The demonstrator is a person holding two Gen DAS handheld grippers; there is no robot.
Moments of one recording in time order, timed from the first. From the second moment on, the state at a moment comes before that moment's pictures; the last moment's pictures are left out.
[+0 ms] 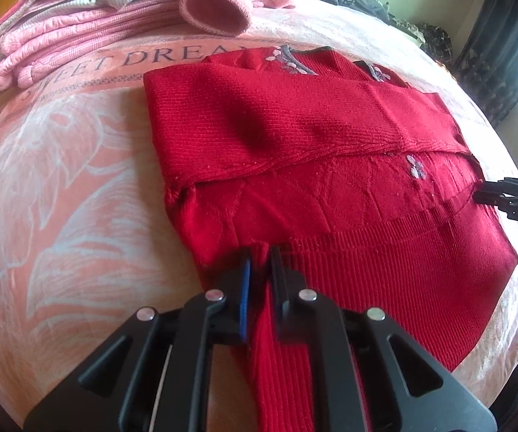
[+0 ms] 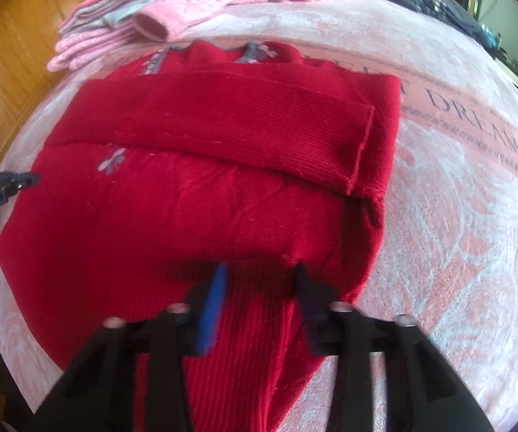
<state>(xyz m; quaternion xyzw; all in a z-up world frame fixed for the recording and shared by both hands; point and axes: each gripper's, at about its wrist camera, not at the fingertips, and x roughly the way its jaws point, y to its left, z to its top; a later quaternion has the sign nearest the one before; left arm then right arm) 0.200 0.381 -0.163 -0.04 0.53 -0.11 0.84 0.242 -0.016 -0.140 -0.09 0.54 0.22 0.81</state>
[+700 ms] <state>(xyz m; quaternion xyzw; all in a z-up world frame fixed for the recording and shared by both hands) 0.167 0.388 -0.079 -0.07 0.41 -0.10 0.90 0.213 -0.063 -0.065 0.00 0.47 0.22 0.86</state>
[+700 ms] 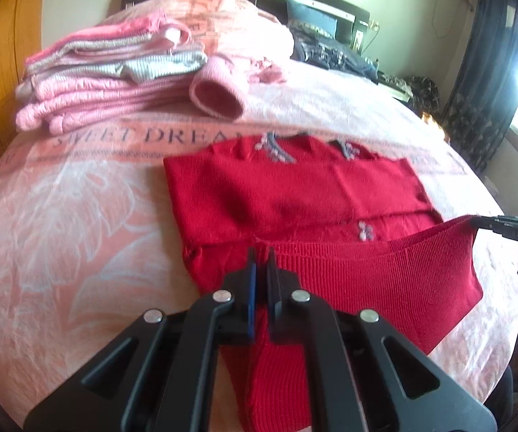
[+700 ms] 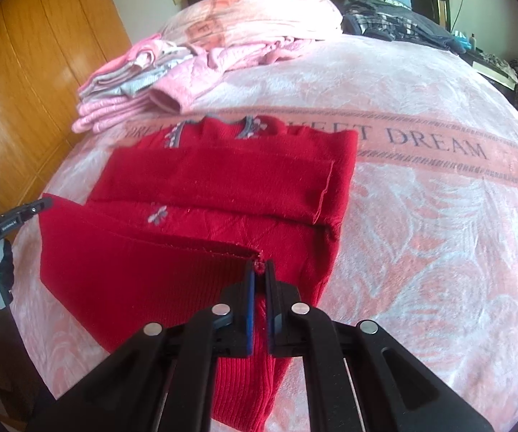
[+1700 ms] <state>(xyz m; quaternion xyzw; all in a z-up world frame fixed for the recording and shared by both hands) 0.391 0.388 -0.110 -0.06 0.42 0.01 0.91 0.432 -0.031 -0.072 -0.01 0.48 0.08 0.87</state>
